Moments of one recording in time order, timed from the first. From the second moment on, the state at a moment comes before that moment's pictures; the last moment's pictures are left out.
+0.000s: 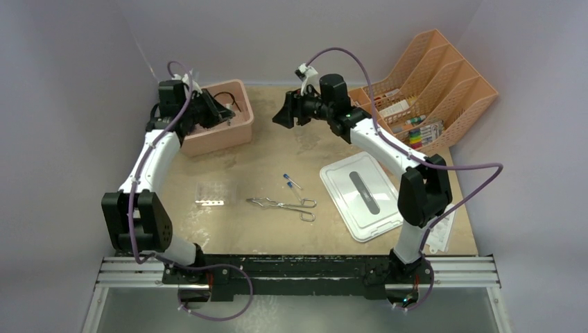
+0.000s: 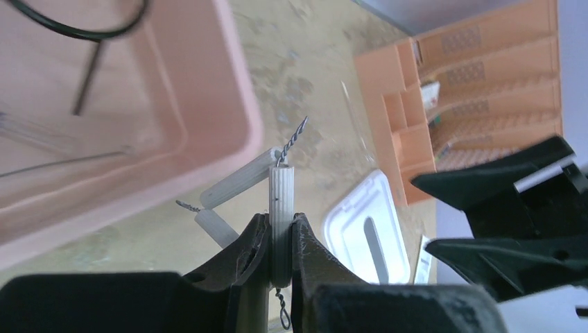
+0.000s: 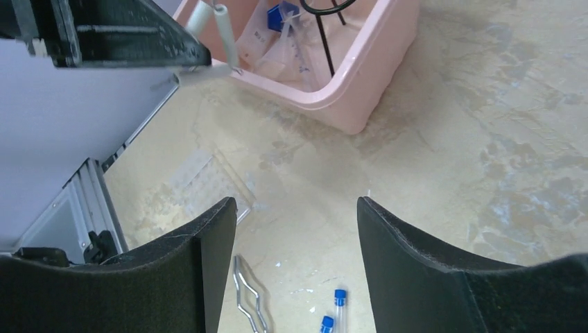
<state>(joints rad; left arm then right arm) 0.00 1.49 1.26 -0.31 0.55 -0.60 0.55 1.81 1.55 -0.09 -0.47 0.30</state>
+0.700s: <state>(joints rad) -0.02 1.86 1.59 -0.57 0.34 -0.49 0.54 1.81 1.55 -0.14 -0.38 0.27</state>
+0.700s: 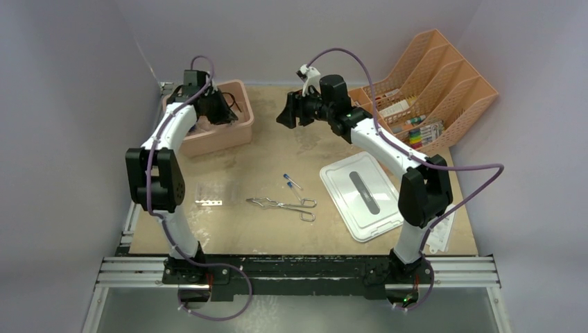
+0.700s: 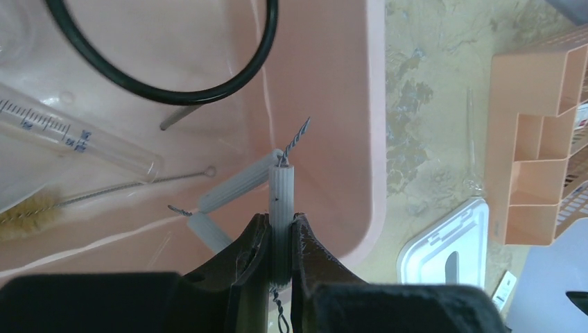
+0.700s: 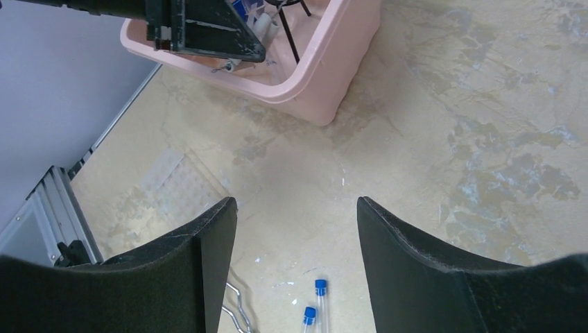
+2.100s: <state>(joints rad) -0.10 1.85 1.66 -0.63 0.11 -0.48 0.54 1.81 1.52 -0.22 -0.27 0.27</state>
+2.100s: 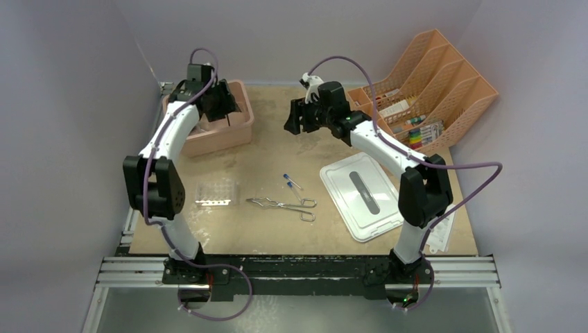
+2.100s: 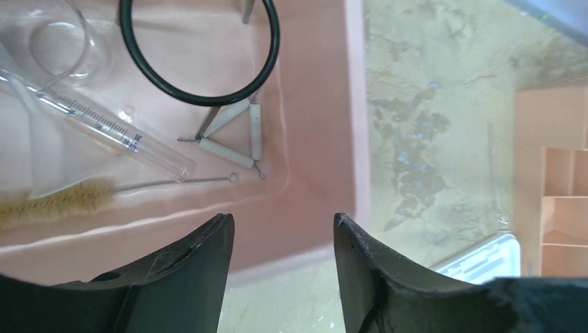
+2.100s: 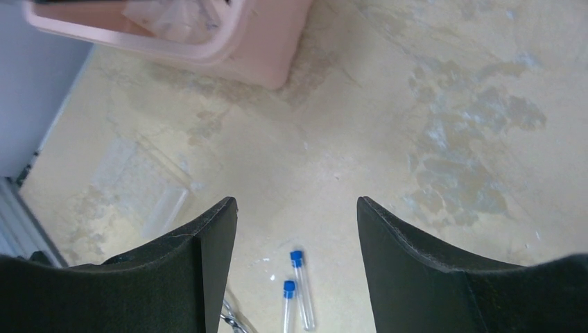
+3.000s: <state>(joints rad) -0.14 1.43 1.28 -0.40 0.20 -0.45 0.32 2.08 1.68 -0.52 0.23 0.06</state>
